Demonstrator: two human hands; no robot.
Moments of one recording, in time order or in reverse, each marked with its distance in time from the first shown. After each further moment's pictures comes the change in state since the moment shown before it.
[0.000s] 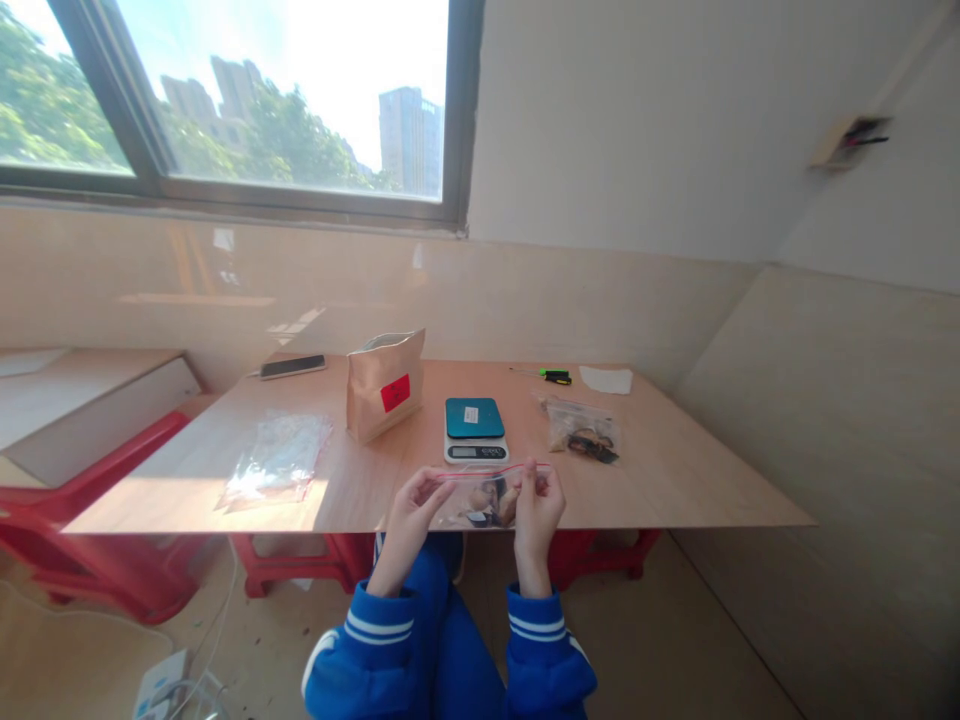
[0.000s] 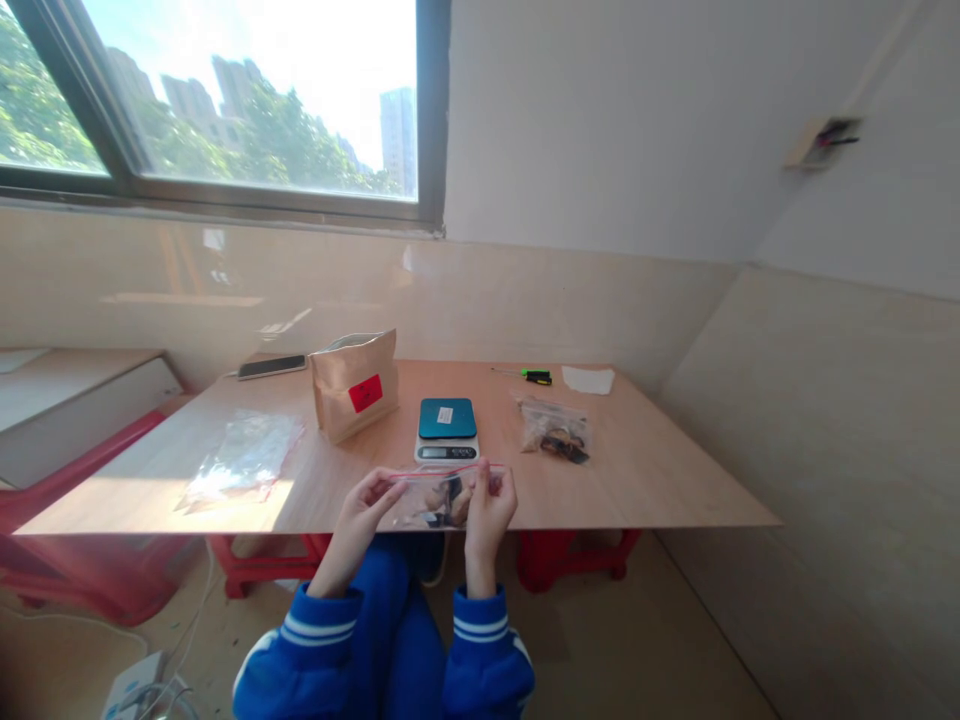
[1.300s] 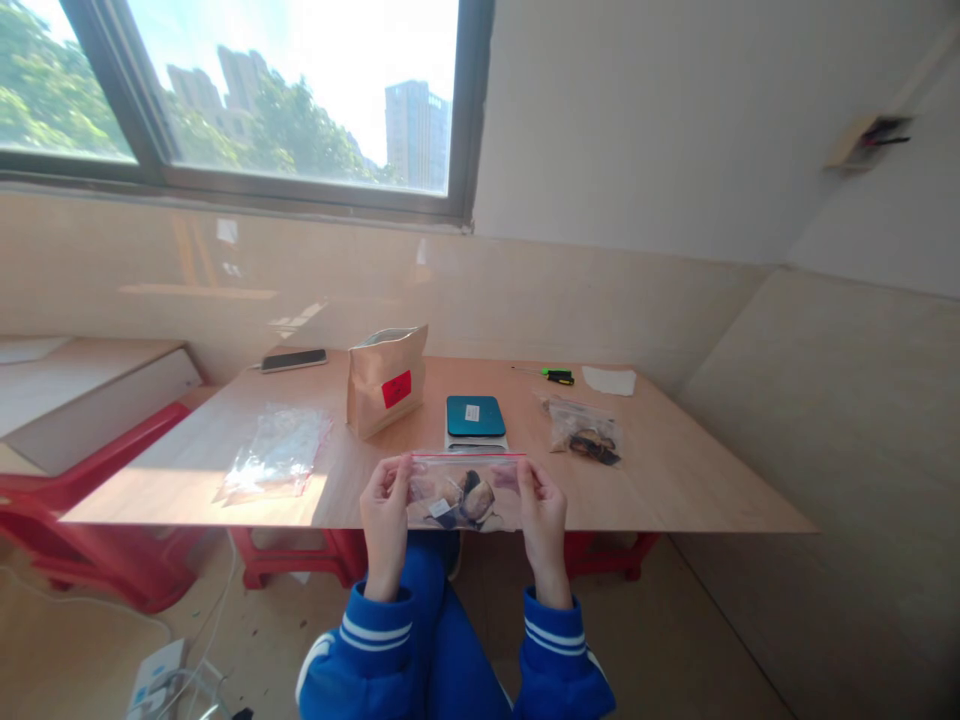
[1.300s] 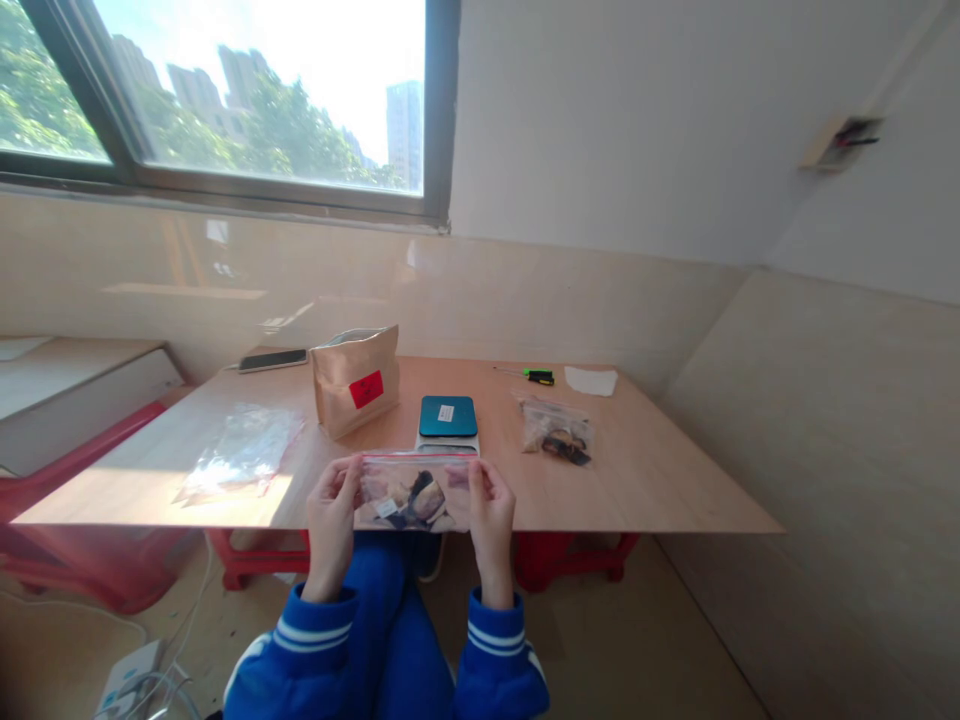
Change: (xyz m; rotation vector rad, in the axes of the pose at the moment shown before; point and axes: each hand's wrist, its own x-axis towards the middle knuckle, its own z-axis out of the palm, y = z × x) left_hand -0.002 0.001 -0.012 0.064 0.435 0.097; right_hand 0.002 -0.012 -0.013 0.086 -0.401 0.134
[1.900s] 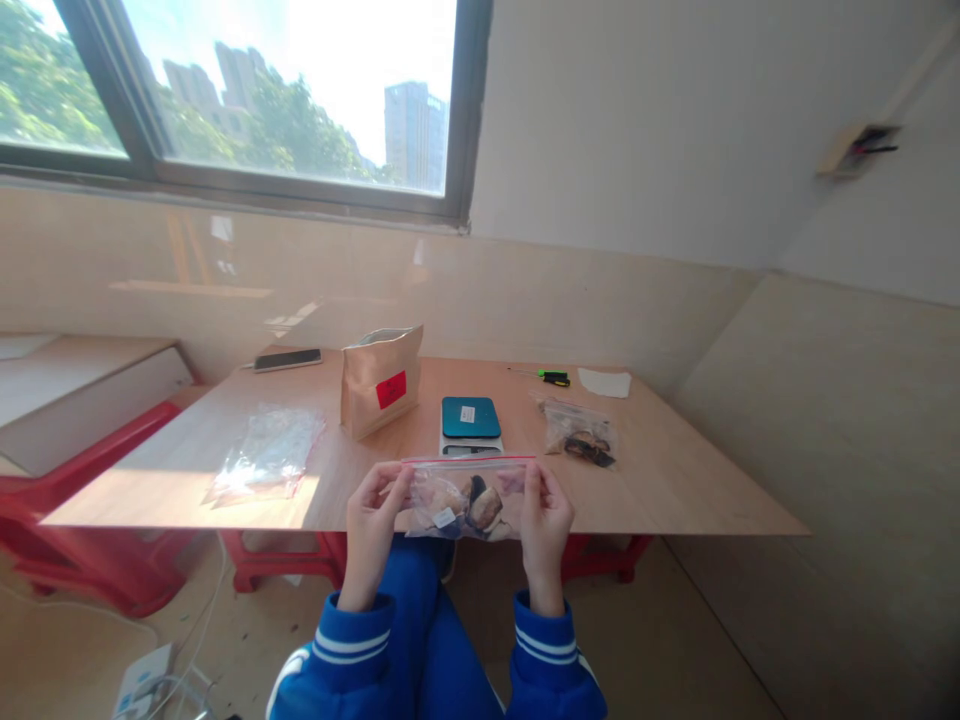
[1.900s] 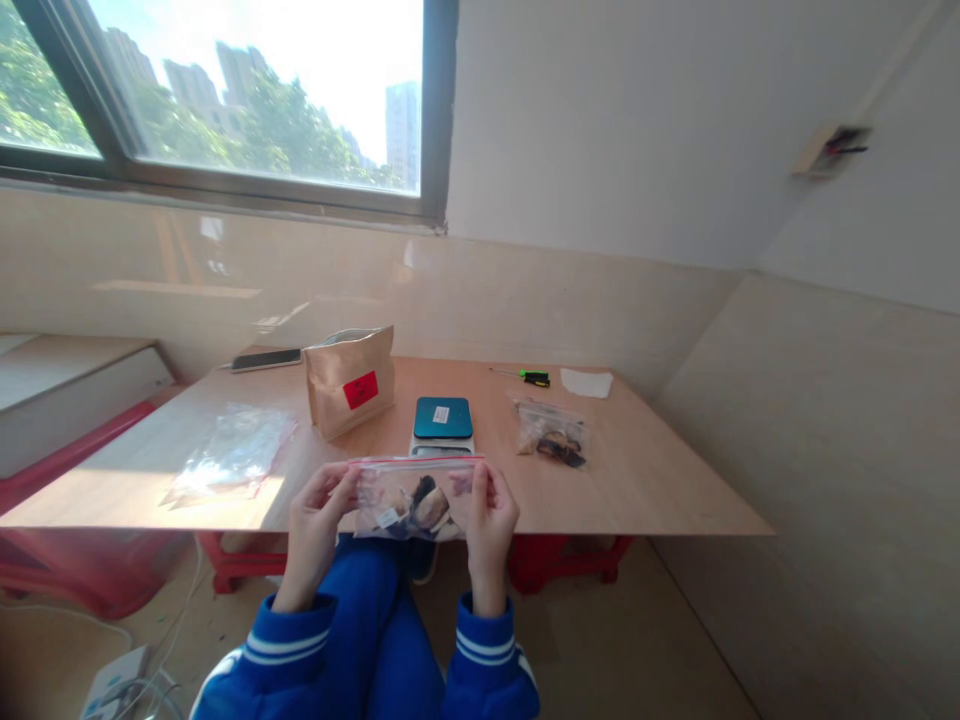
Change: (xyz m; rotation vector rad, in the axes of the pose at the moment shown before) left_hand -0.003 0.014 -0.009 0.027 -0.131 -0.007; right_hand -0.007 -0.013 0.000 -0.107 0.164 -0.144
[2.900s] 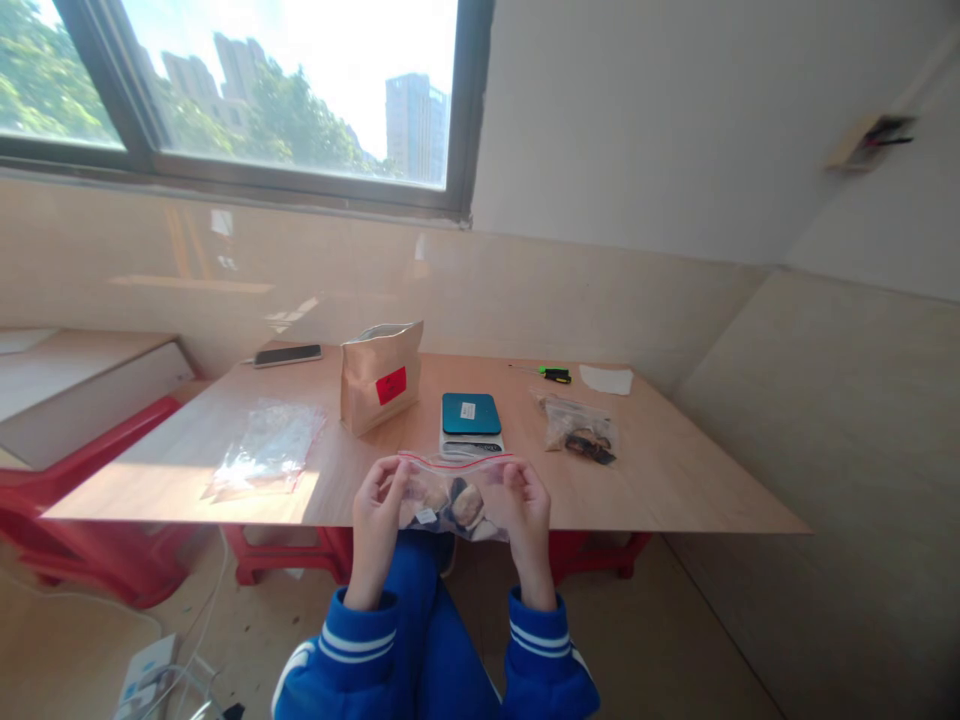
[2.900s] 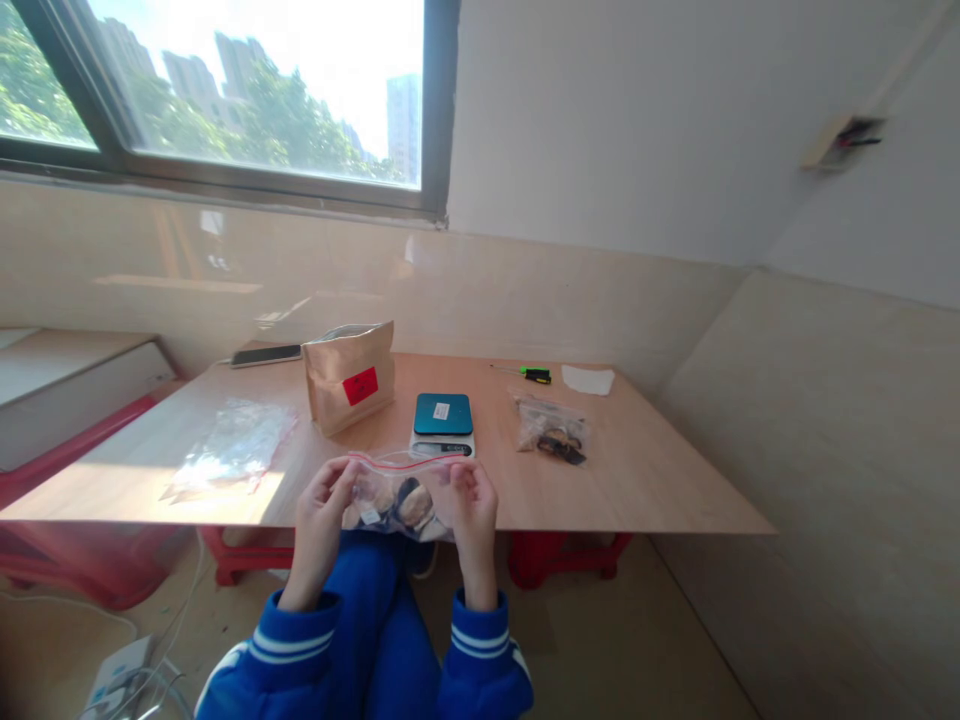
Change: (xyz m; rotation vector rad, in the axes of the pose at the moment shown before) left_hand 0.002 -0.006 0.006 -0.018 0.015 0.016; right_hand 0.000 0.017 0.013 0.188 -0.180 0.086
